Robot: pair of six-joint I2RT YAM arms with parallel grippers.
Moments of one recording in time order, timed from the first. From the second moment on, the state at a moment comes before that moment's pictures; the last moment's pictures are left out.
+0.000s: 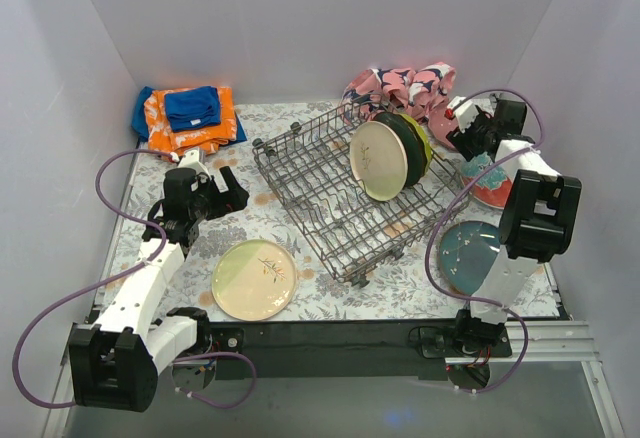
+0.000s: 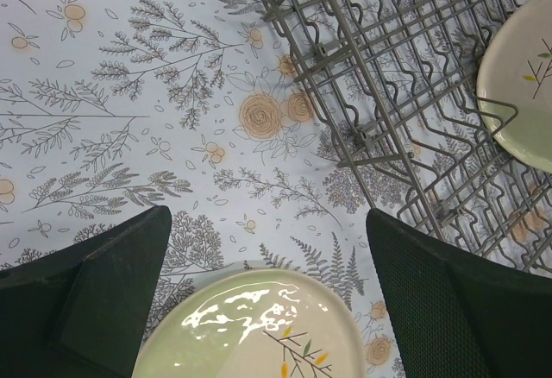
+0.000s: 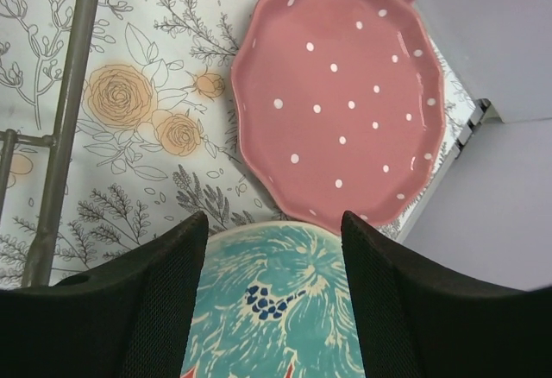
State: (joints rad) left arm -0.10 1.00 0.68 -0.23 0.13 -0.41; right arm -0.17 1.87 1.35 -0.16 -0.43 -0.93
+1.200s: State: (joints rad) left arm -0.10 1.06 0.68 -0.21 0.28 -0.41; right arm -0.15 2.18 1.68 -0.36 -0.48 -0.99
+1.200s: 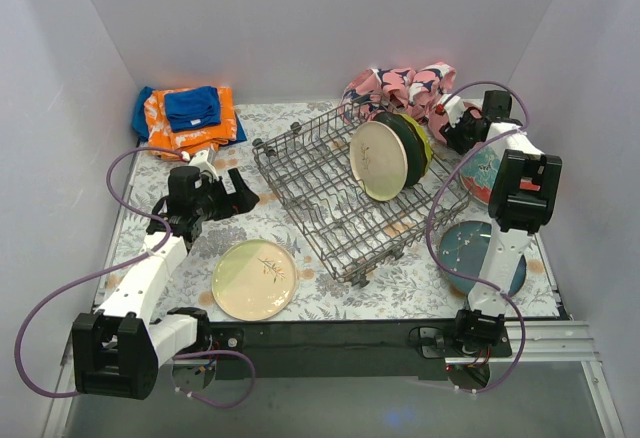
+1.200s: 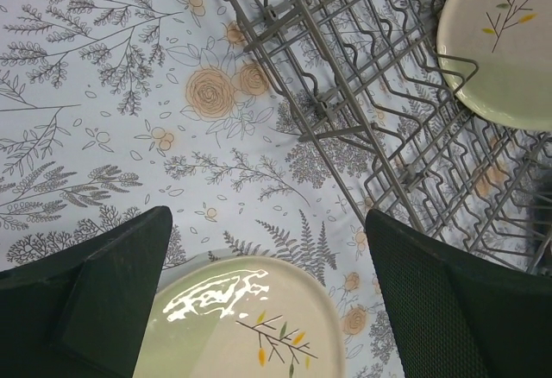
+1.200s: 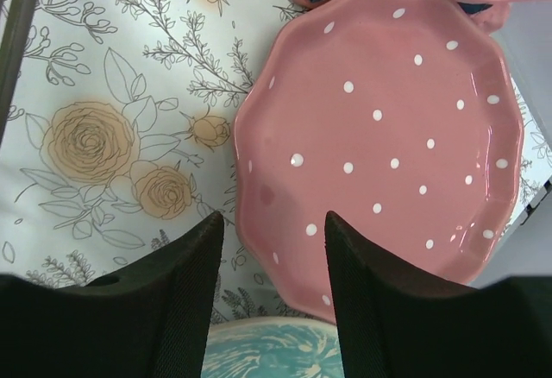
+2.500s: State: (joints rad) left arm -0.10 1.18 0.78 -0.57 0.25 -0.89; right arm -0.05 1.73 1.12 0.22 0.01 -0.46
